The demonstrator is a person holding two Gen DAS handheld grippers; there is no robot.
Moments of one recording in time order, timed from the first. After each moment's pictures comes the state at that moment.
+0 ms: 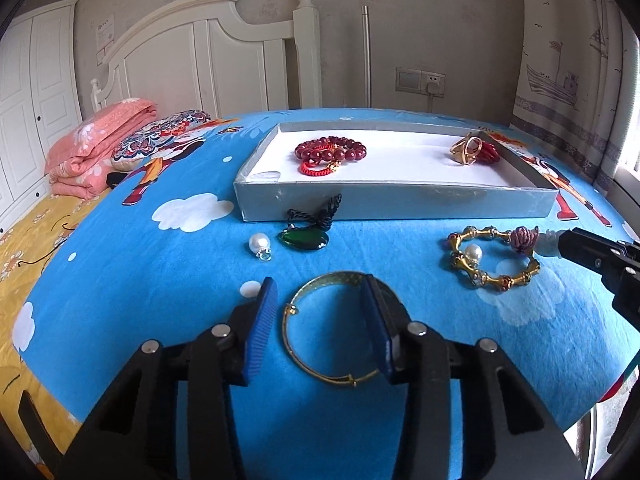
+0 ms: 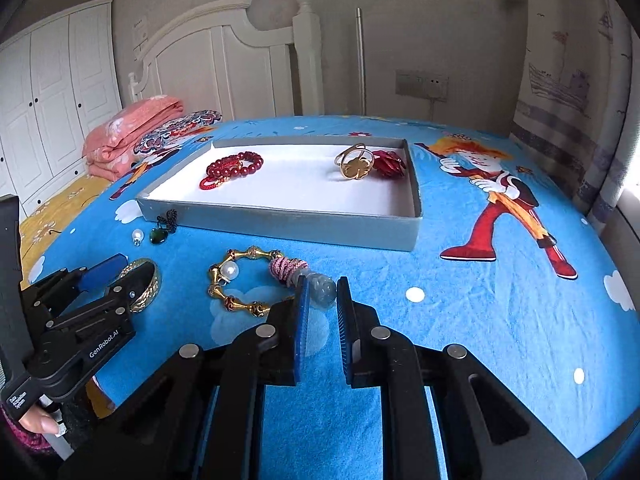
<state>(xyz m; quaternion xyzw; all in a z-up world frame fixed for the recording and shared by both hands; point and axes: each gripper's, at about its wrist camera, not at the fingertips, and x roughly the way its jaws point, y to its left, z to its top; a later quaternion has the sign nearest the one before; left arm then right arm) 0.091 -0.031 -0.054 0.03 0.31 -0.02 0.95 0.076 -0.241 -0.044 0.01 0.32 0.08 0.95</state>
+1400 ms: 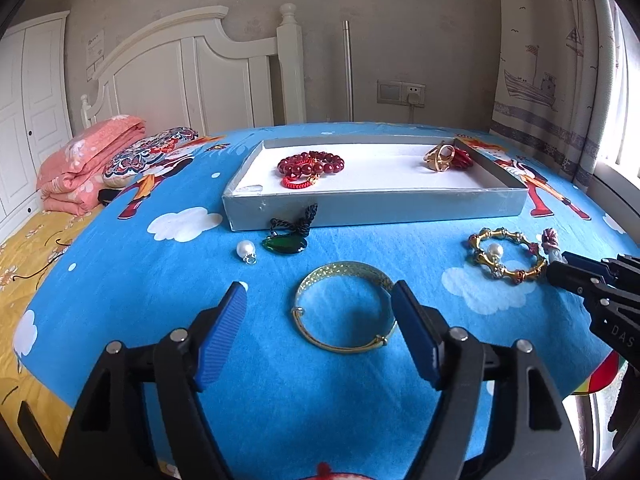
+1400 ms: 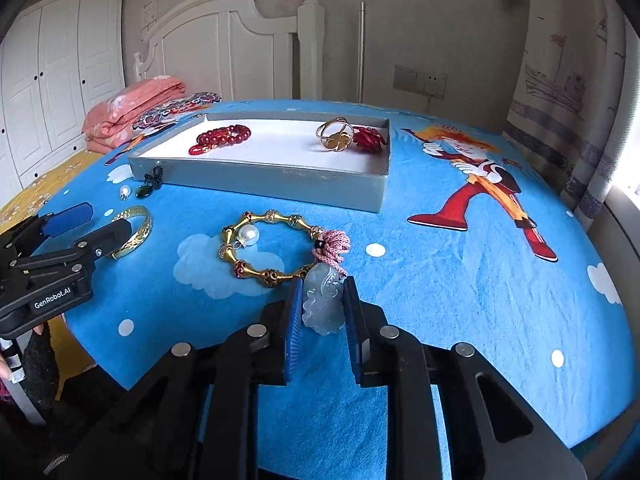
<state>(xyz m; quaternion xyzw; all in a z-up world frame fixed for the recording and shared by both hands) 0.067 -0.039 -0.046 0.04 0.29 -0.05 0.96 0.057 -0.259 -0.066 -0.03 0.32 0.08 0.94</state>
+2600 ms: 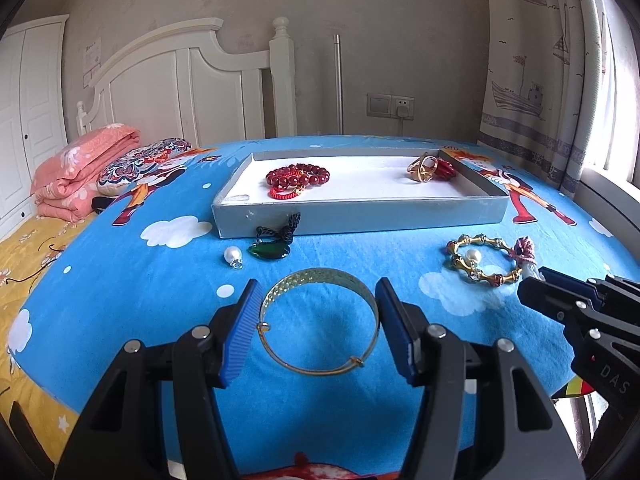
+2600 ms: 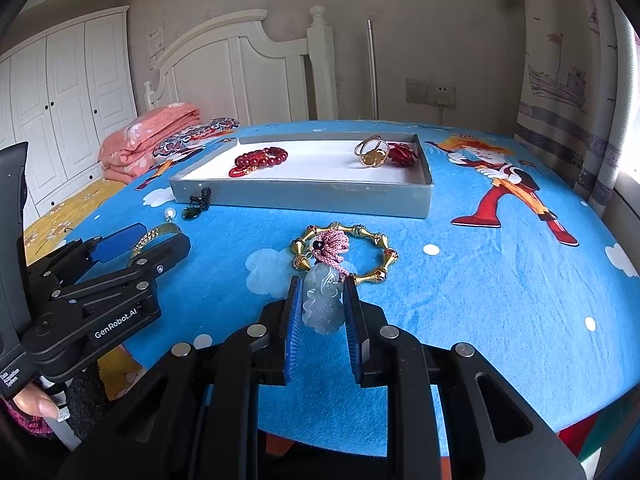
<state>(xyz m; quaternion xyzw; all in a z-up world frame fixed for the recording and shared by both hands) 0.054 -0.042 -0.044 0.03 0.26 -0.06 0.96 0.035 -0.230 -0.059 0.01 0.29 0.10 0.95</state>
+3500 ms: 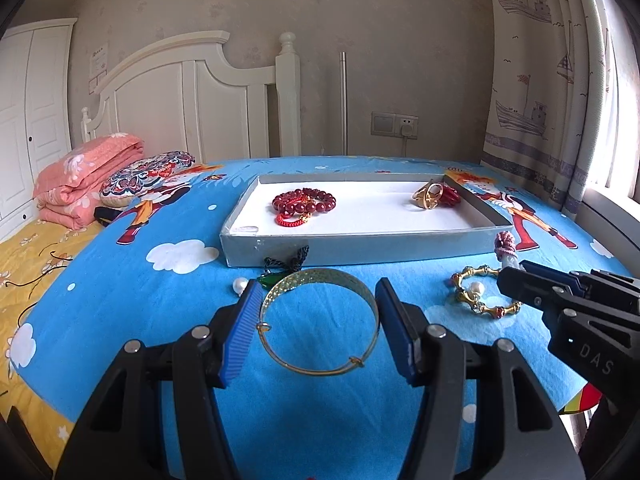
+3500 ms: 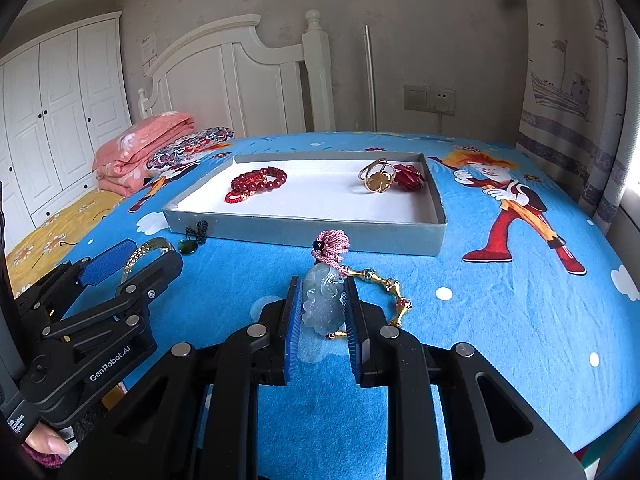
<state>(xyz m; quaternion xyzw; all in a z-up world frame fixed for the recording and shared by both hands) 0.063 -0.037 -0.028 0.02 0.23 -0.06 0.97 0.064 -0.218 -0.038 0.02 0.29 0.09 0.95</state>
